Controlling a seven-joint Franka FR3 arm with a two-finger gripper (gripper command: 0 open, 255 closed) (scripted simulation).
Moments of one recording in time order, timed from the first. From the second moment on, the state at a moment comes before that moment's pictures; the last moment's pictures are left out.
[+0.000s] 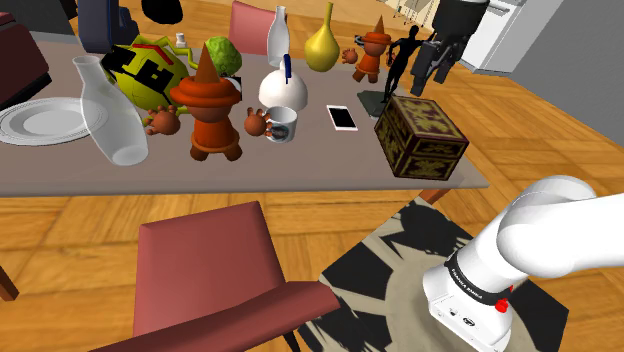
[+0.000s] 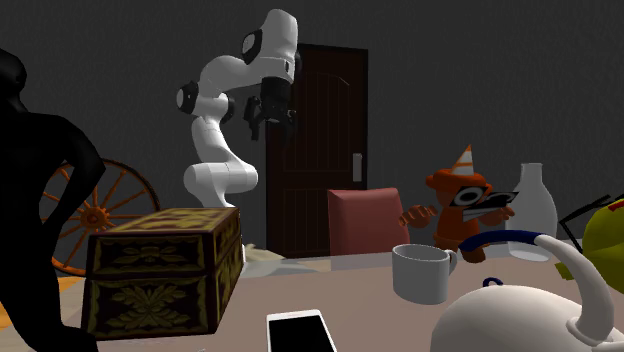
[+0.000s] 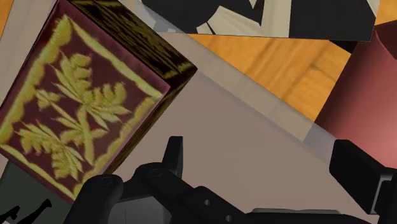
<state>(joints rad) -0.02 -0.74 0.05 -2.32 -0.08 1.56 -0.01</state>
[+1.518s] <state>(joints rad) 0.00 0.02 0.04 -1.96 0.00 1.93 -0.05</state>
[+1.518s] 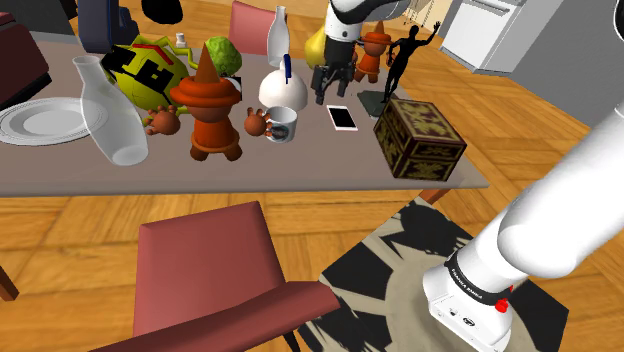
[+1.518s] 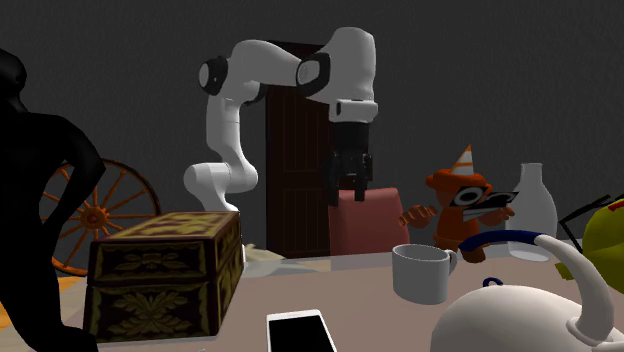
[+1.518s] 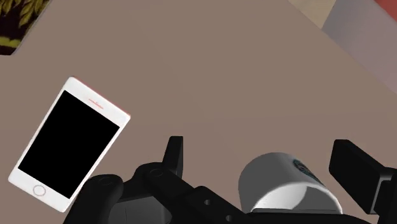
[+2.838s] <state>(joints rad) 0.01 0.51 0.06 -1.57 0.03 2.02 -0.07</state>
